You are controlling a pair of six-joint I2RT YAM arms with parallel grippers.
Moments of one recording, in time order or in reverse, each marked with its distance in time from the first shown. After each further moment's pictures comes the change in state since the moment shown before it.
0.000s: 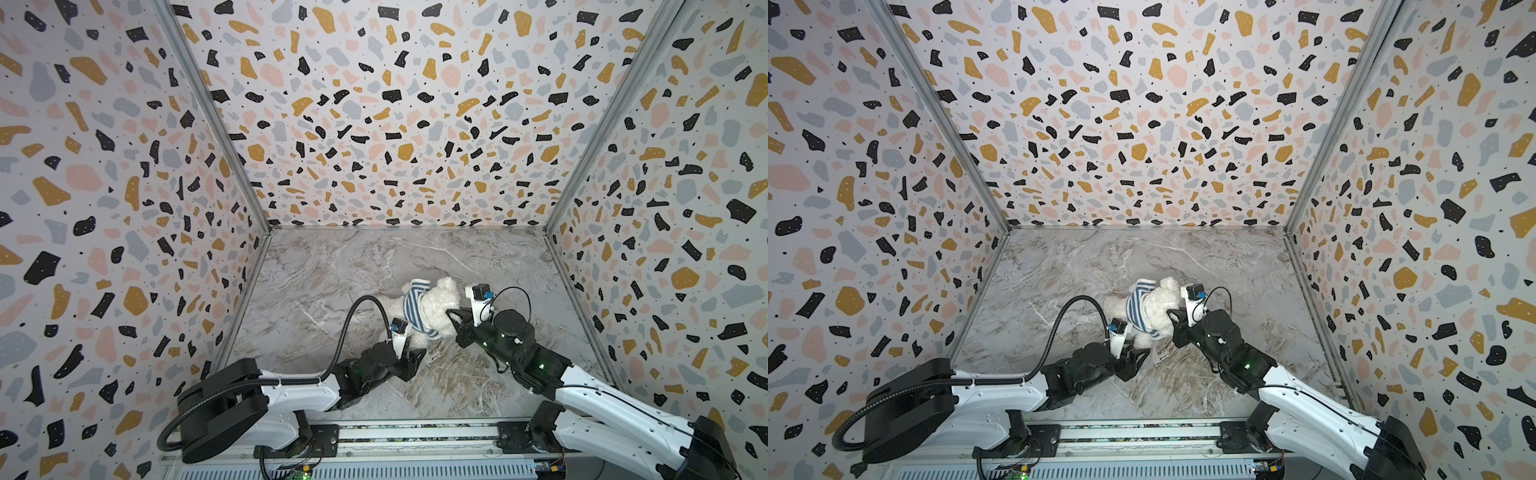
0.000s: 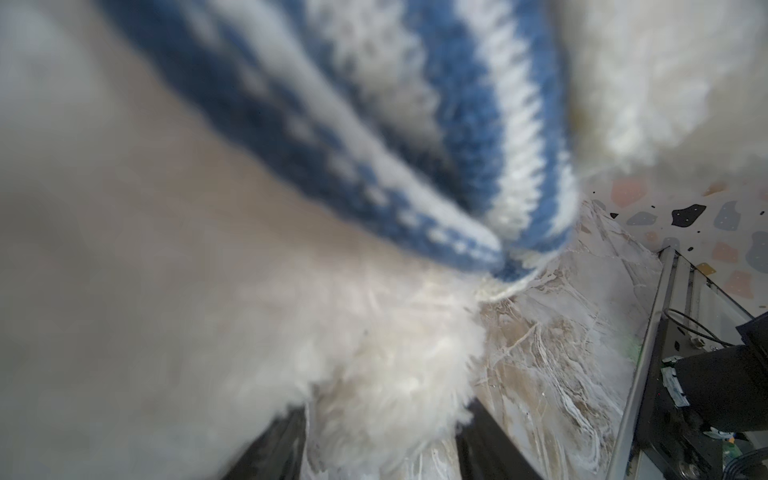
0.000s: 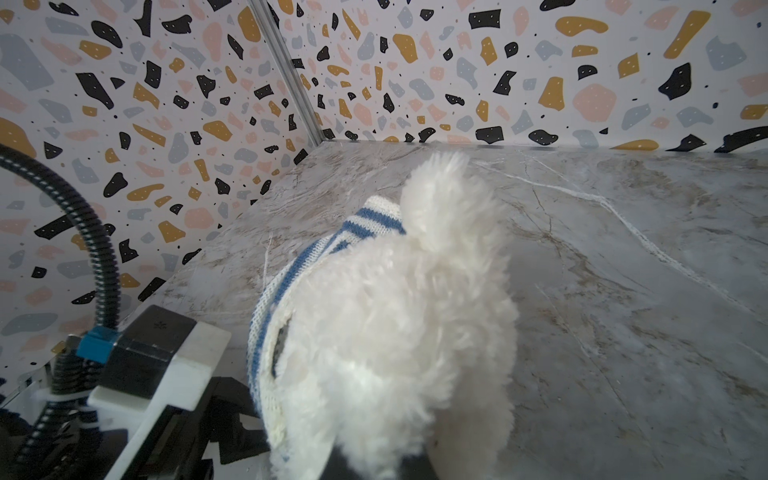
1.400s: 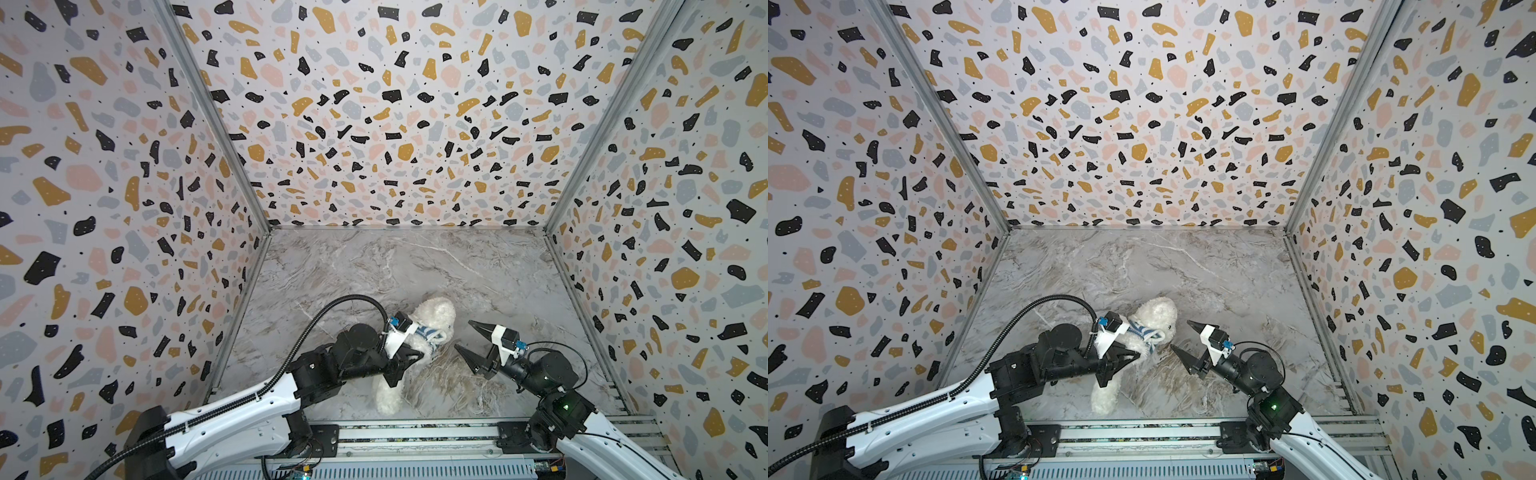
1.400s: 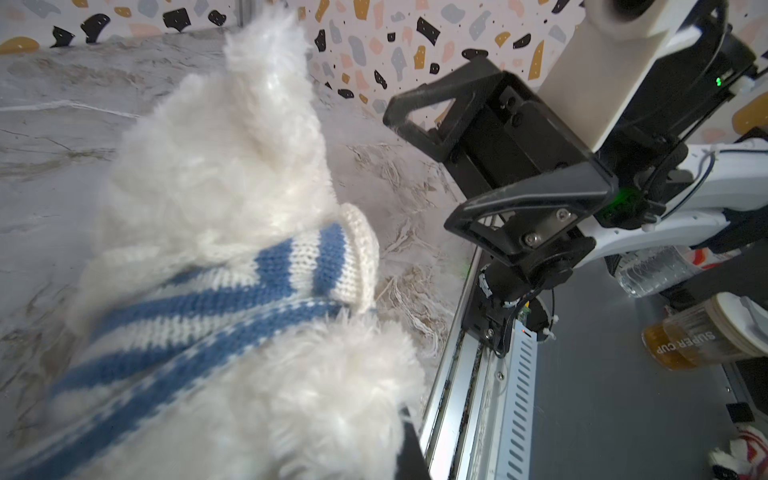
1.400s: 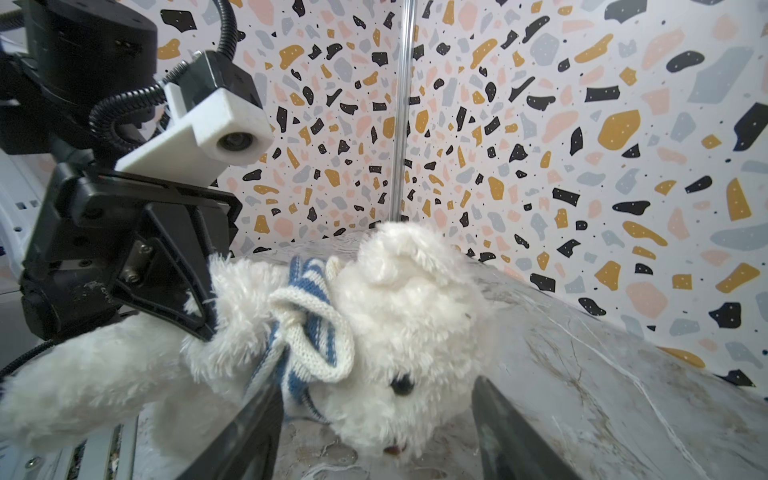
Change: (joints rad) left arm 0.043 -0.424 0.267 -0.706 0.409 0.191; right arm -0.113 -0.506 -0.378 0.237 -0.372 -0.382
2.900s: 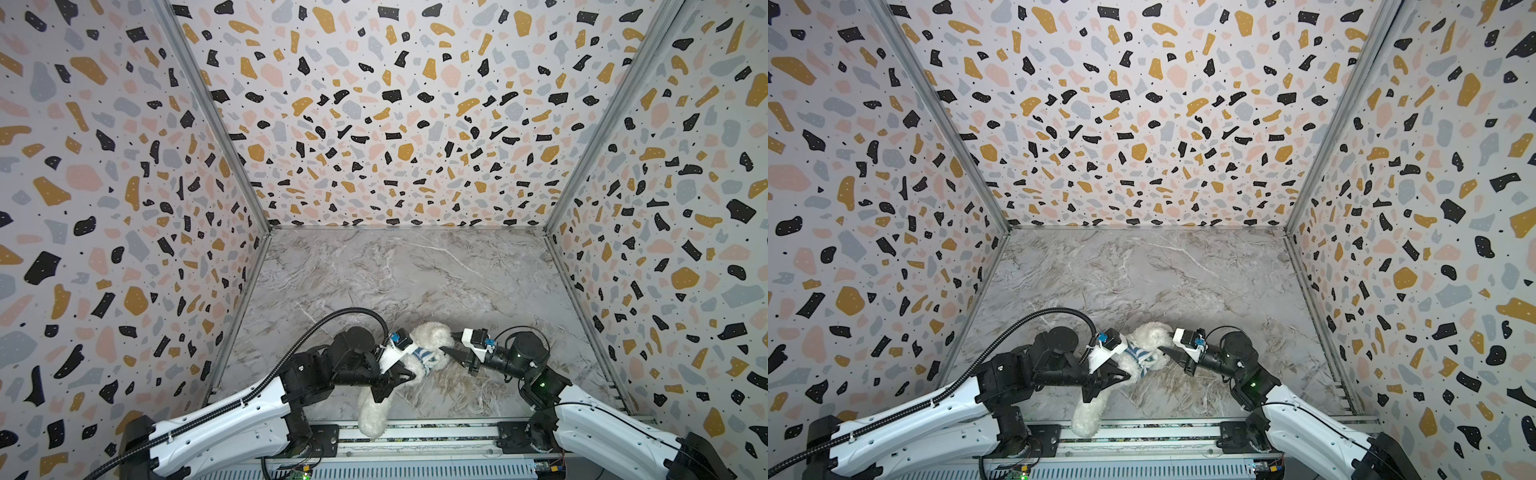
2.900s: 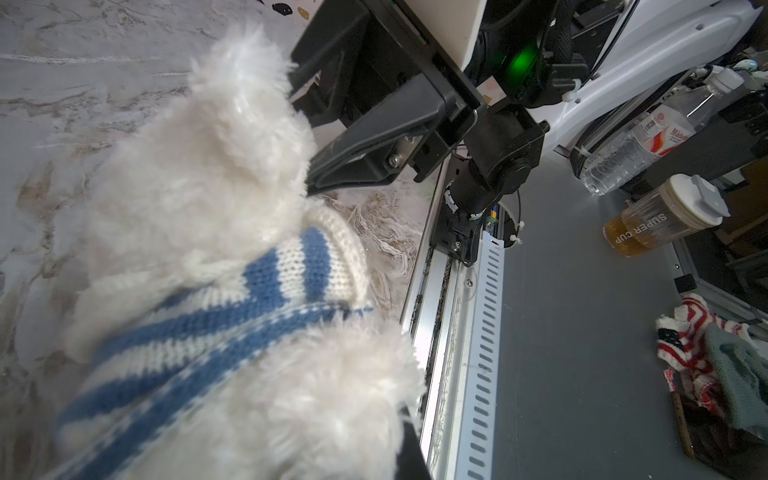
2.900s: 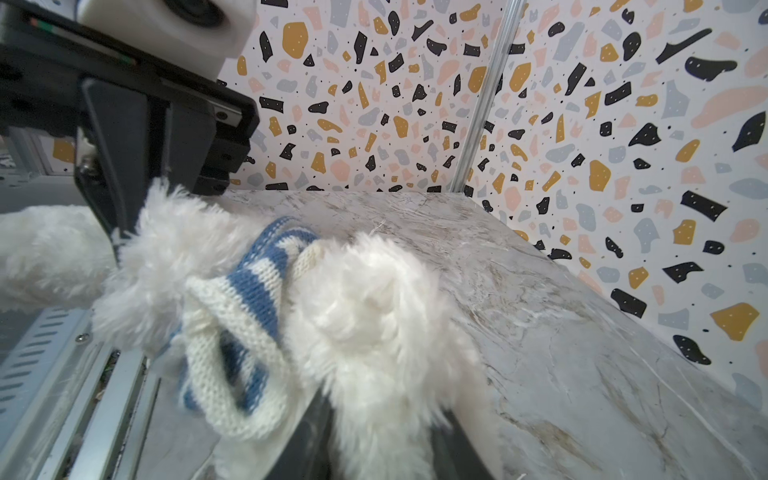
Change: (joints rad) left arm 0.000 -0.069 0.031 -0.233 0.123 0.132; right arm -0.005 0.400 0.053 0.174 -0.237 -0.170
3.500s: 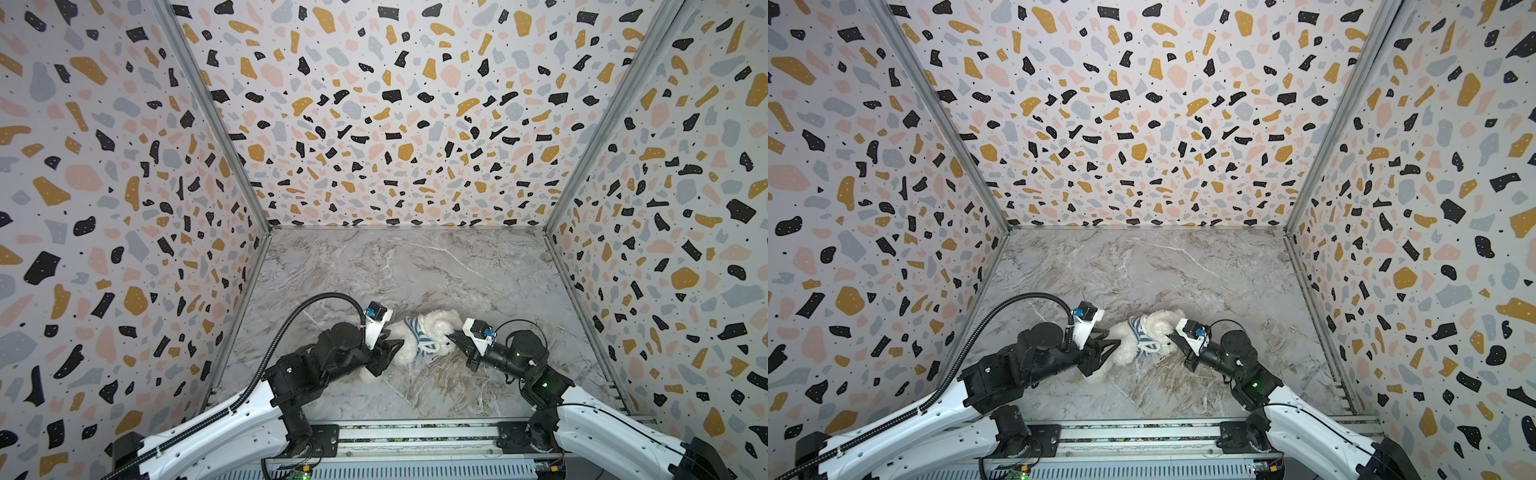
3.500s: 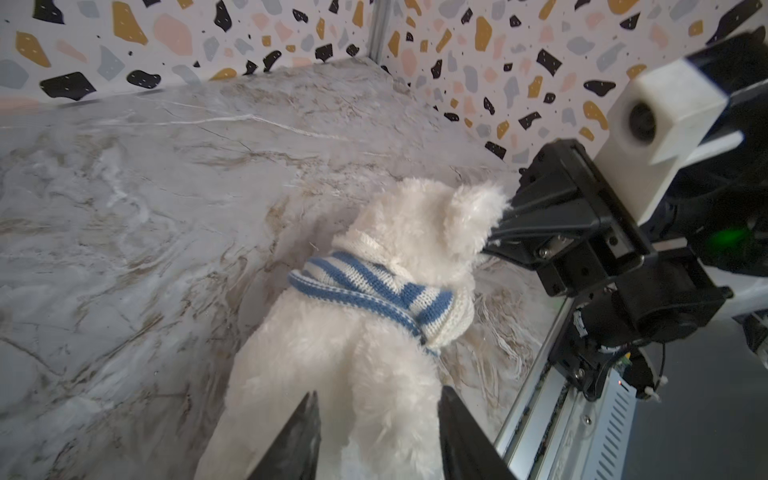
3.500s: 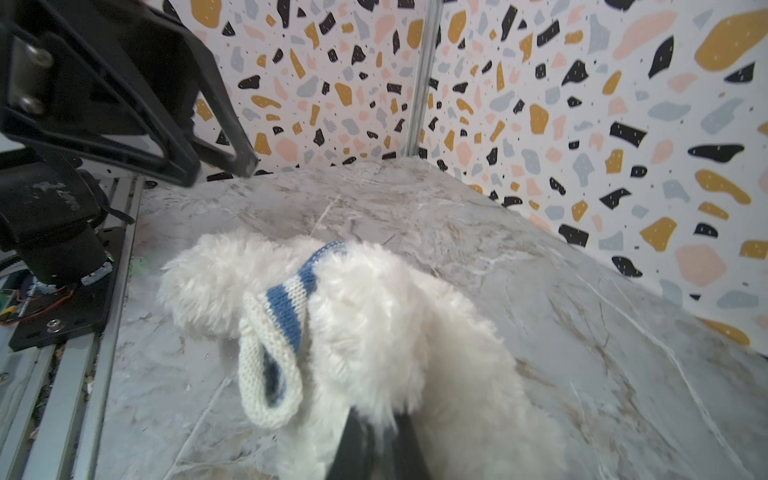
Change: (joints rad) left arm 0.061 -0.074 -0.007 0.065 -0.402 -0.171; right arm 0.000 -0.014 0.018 -0.109 0.193 0.095
